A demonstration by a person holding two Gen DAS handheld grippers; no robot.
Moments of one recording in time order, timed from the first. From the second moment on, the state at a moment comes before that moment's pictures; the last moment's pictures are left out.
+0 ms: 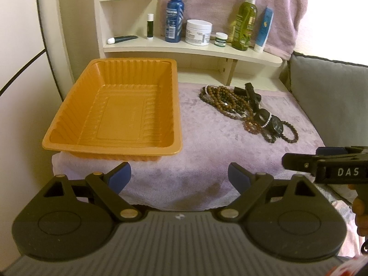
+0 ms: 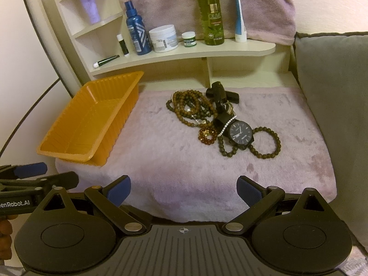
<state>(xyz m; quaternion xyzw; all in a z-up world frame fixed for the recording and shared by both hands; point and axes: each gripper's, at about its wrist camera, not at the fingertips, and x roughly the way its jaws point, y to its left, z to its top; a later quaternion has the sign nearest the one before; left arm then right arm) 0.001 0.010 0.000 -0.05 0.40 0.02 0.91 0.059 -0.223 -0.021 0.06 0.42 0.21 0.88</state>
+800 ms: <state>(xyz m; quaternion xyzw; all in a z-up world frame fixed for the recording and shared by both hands) -0.017 0.116 -0.028 -0.10 0.29 0.21 0.93 0.099 -0.259 -0.043 0.13 0.37 0.17 0.90</state>
